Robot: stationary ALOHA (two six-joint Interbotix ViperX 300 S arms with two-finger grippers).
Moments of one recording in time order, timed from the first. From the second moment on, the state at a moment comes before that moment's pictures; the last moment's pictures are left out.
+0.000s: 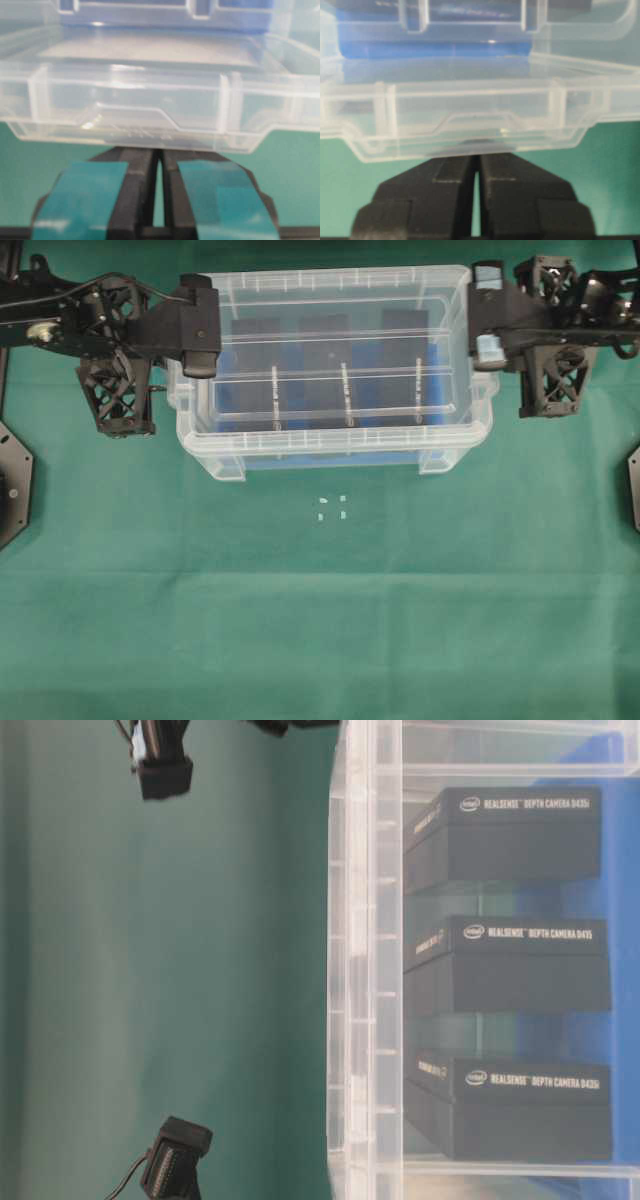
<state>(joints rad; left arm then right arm) 0.34 -0.28 0.64 0.02 0.89 0.27 -0.39 -0.33 0.66 -0.05 0.79 -0.26</state>
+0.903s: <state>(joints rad) 0.35 -0.31 0.66 0.02 0.90 0.26 -0.37 -0.26 0.60 -0.06 0.82 -0.22</state>
